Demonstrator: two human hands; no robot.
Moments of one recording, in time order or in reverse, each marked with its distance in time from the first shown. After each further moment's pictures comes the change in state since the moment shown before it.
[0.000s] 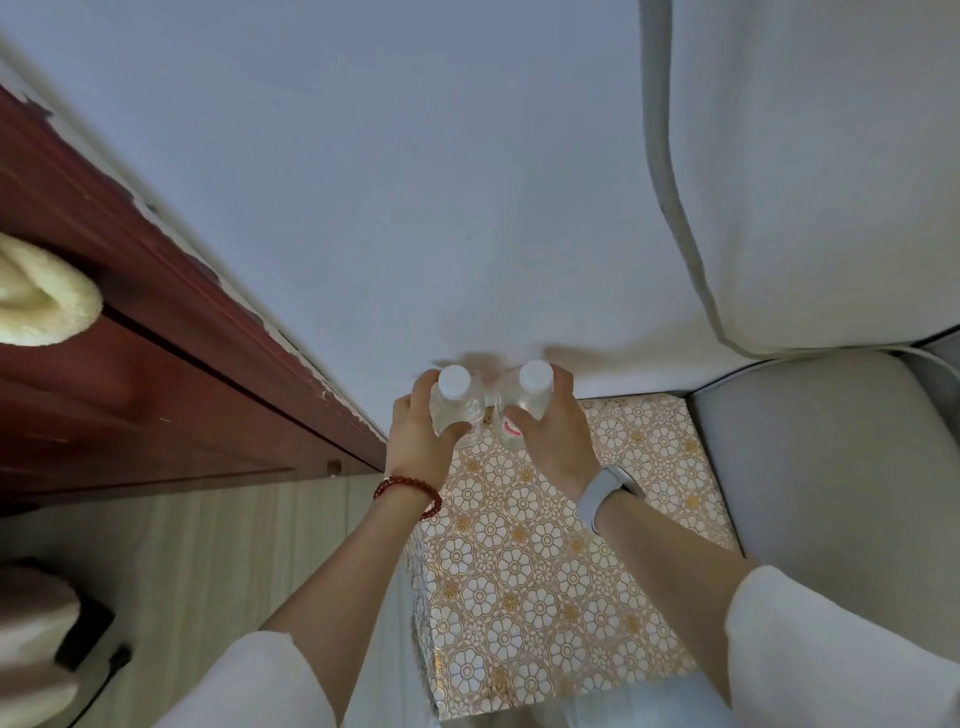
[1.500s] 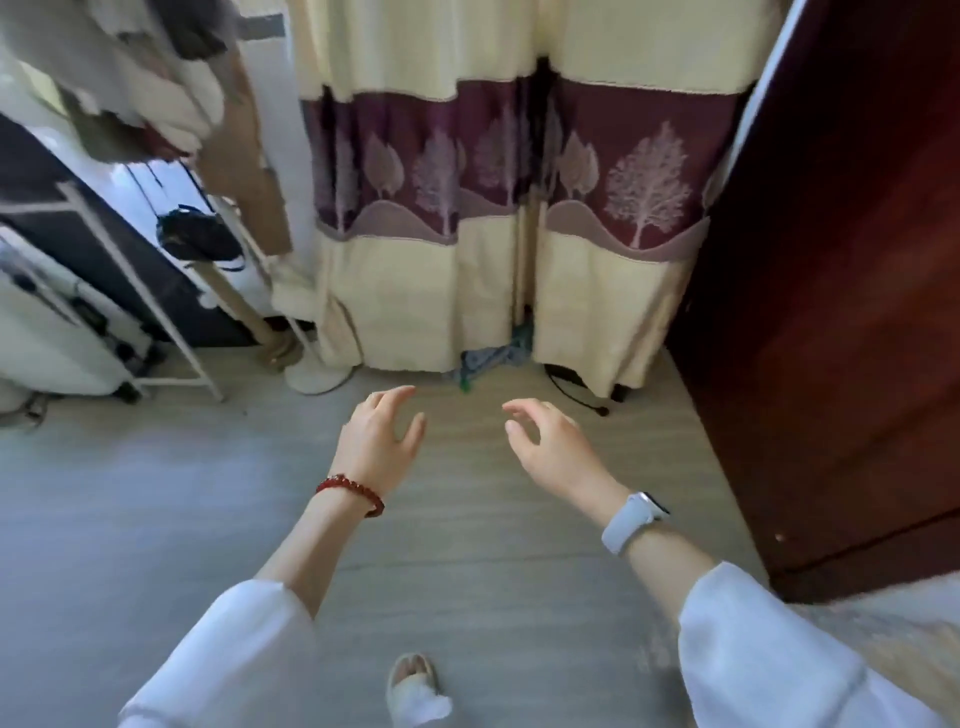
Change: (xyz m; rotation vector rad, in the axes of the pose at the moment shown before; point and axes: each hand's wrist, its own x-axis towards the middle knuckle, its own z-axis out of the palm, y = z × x) left_hand -0.774 -0.082 -0.155 0.114 1.274 -0.871; right_hand -0.626 -0.139 0.079 -0.494 -1.474 -1.140
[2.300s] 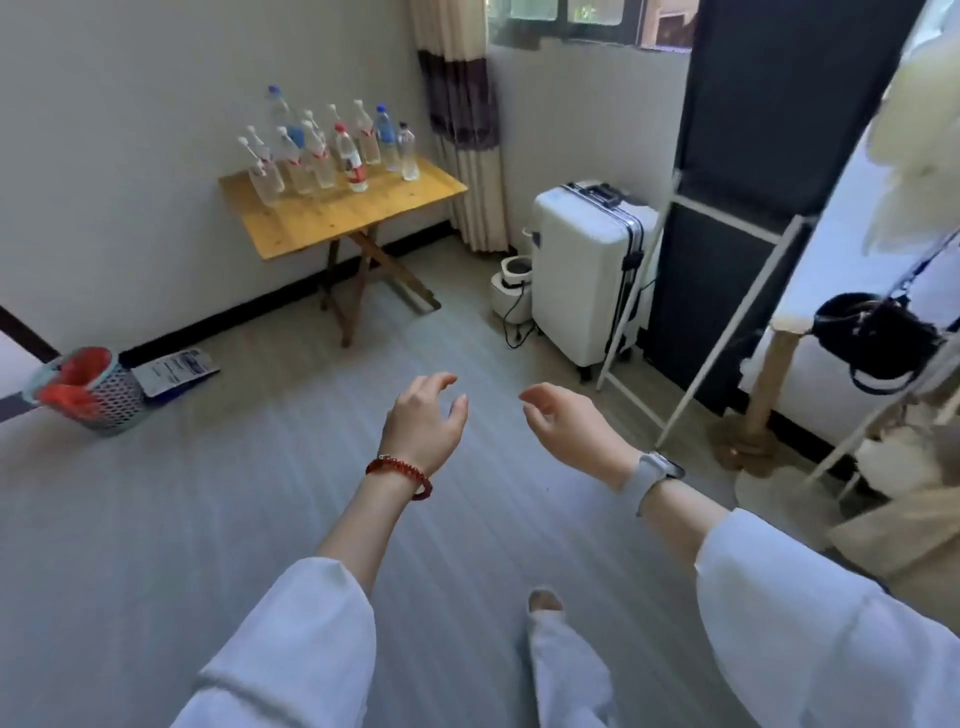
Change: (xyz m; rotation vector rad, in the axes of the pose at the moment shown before) left_hand -0.059 -0.653 -0.486 0.067 0.652 -0.739; right_hand 0.184 -0.599 0.671 -0.177 -0.736 -0.728
